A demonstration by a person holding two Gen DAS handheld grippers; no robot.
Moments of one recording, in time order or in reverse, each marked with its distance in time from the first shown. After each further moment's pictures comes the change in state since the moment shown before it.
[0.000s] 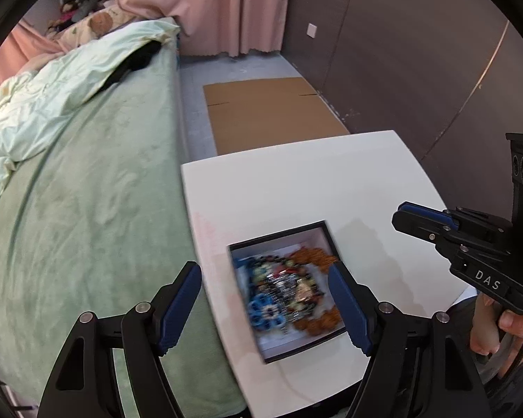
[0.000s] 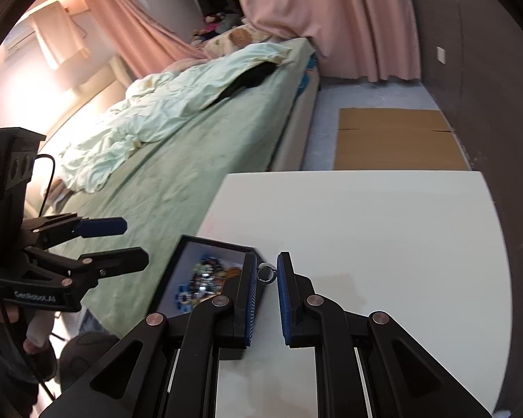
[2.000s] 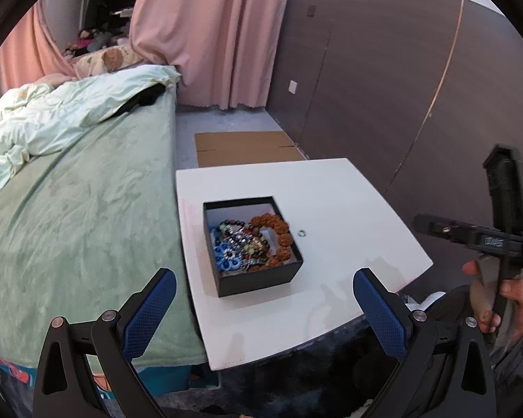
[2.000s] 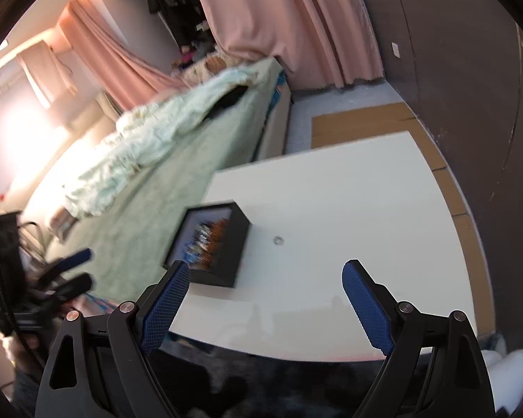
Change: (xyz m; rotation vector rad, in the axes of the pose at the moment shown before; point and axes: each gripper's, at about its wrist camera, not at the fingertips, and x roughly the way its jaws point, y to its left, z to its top) left arm -0.073 -0.032 -0.114 -0.033 -0.279 -0.081; right arm -0.087 -0.031 -0.077 0.138 -0.056 -0.084
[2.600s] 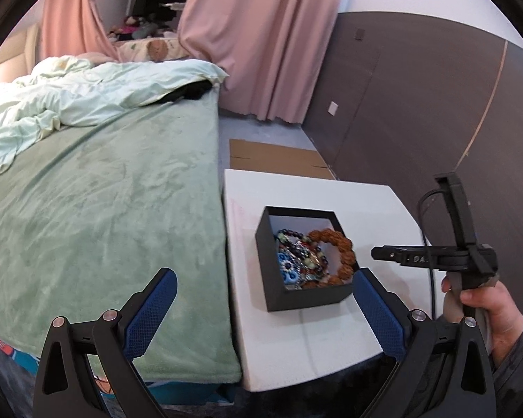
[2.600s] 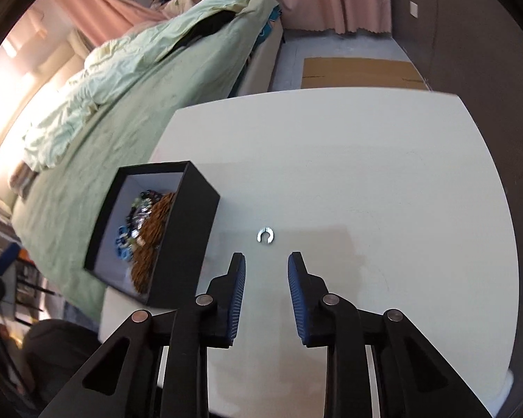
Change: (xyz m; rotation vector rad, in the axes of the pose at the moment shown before) left arm 0.019 0.061 -0.009 -0.159 -0.077 0.075; right arm 0.133 0.017 0.026 -0.091 0.241 -0.114
